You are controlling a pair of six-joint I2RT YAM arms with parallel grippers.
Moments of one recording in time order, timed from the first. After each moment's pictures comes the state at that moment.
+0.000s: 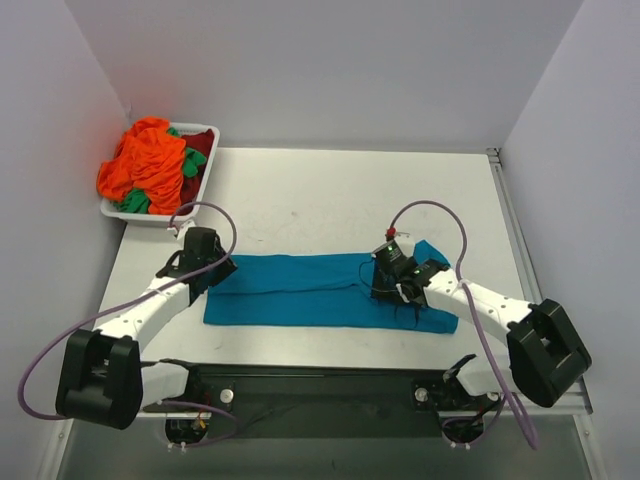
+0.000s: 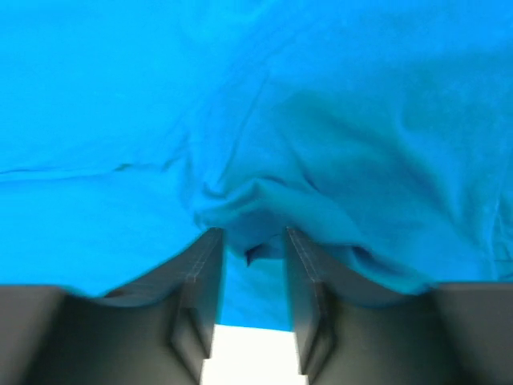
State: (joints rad) left arm -0.23 1.21 0.61 -0.23 -0.16 -0.83; right arm 0.64 1.34 0.69 -0.43 0.25 0.66
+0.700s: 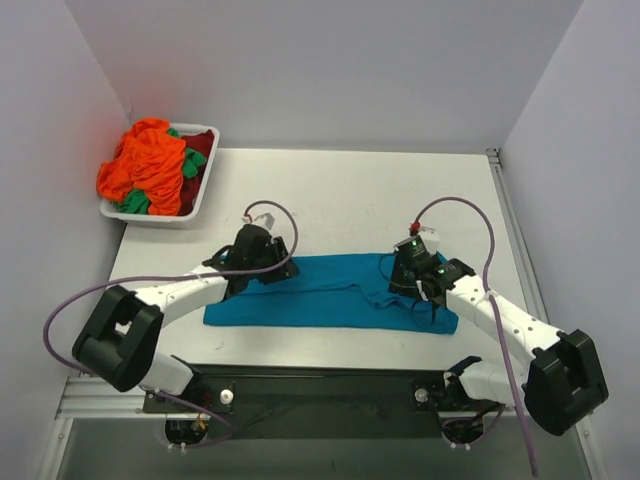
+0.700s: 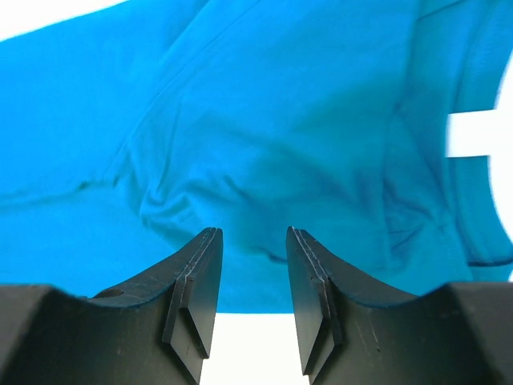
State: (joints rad) left arm -0.52 1.41 0.70 -0.02 0.08 -0.75; right arm 0.49 1.16 0.69 -0.56 0.26 0.62
